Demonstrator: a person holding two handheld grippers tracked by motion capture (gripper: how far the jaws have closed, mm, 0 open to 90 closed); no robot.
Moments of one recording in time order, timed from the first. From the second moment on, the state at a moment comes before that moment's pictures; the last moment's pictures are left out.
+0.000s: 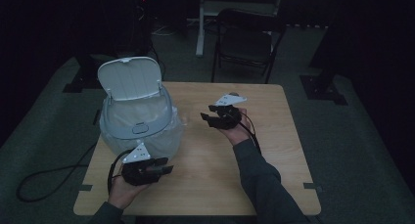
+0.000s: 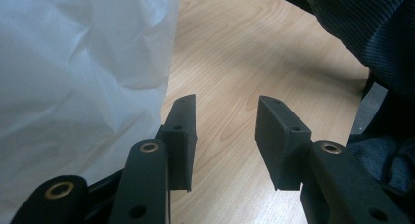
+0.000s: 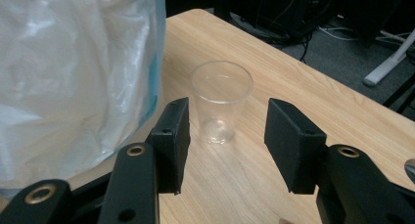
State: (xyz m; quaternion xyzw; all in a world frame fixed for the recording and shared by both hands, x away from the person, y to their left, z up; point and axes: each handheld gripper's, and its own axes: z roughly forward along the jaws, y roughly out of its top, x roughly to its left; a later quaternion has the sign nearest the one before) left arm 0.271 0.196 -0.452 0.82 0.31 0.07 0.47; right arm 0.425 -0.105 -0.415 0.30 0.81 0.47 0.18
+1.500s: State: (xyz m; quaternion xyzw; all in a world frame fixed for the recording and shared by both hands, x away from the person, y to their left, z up) left arm 0.273 0.193 -0.482 0.83 0.33 0.08 0.44; right arm 0.483 -0.062 -0.452 0.36 0.80 0.44 0.16
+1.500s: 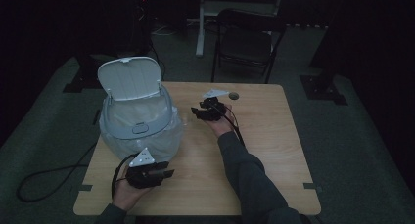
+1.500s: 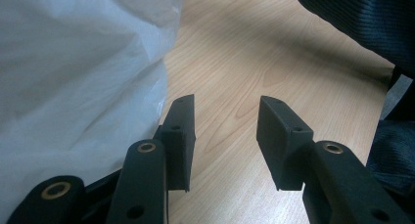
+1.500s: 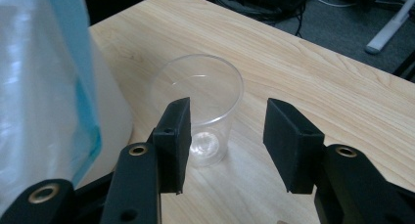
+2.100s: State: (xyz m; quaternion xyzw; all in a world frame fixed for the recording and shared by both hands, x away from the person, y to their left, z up) left arm 0.273 0.195 -0.484 0.83 0.33 0.08 0.44; right arm 0.504 -0.044 -0.465 0.39 0.80 0.43 0.14
